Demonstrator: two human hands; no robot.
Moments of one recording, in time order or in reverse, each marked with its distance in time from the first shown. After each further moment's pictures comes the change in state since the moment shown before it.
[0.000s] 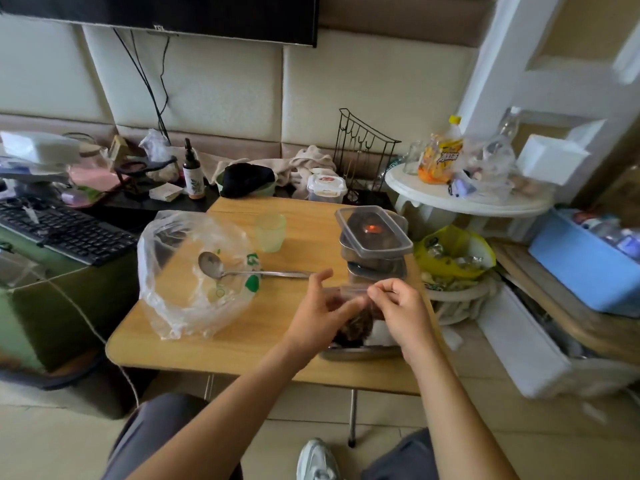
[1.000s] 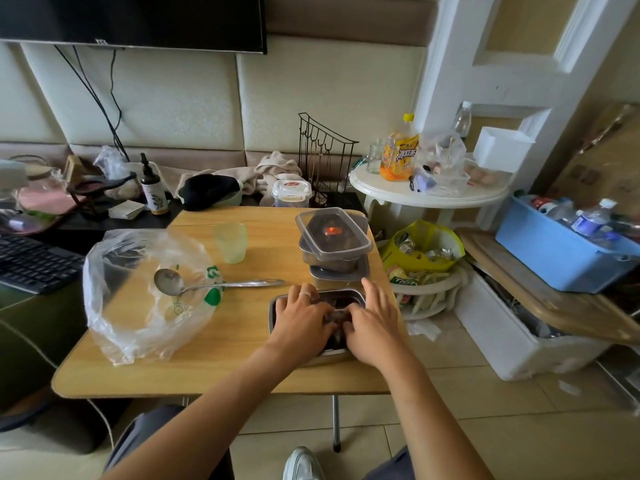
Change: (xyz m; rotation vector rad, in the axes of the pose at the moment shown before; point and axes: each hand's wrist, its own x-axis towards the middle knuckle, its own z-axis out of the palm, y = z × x) left_hand 0.033 -0.018 0.039 1.215 -0.086 0.174; right_hand -0.002 0.024 -0.024 -0.956 -0.235 -0.141
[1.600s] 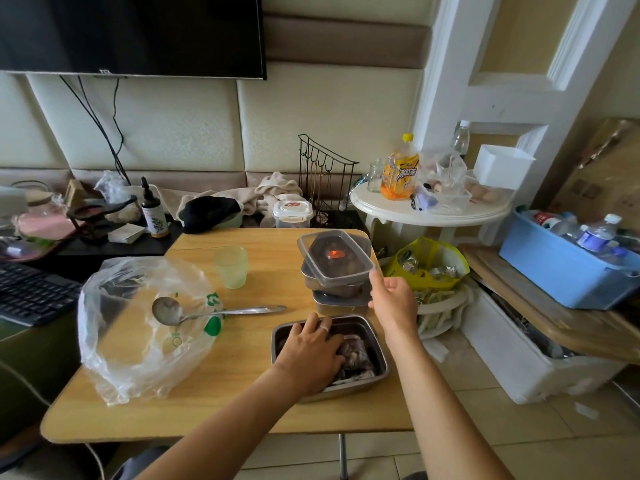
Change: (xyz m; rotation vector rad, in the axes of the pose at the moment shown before) left_hand 0.018 -0.008 0.007 0.345 -0.176 0.222; right_hand 0.069 0.001 -0.038 0.967 0.465 0.502
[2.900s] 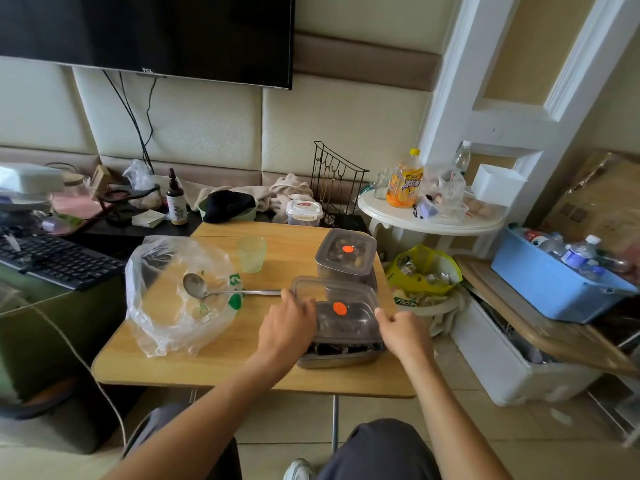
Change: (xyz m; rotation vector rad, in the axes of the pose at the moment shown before) left_hand -0.058 -0.012 -0.031 -0.842 0.388 -0.670; right_hand -0.060 0.028 -0.044 -0.685 -0.112 -0.063
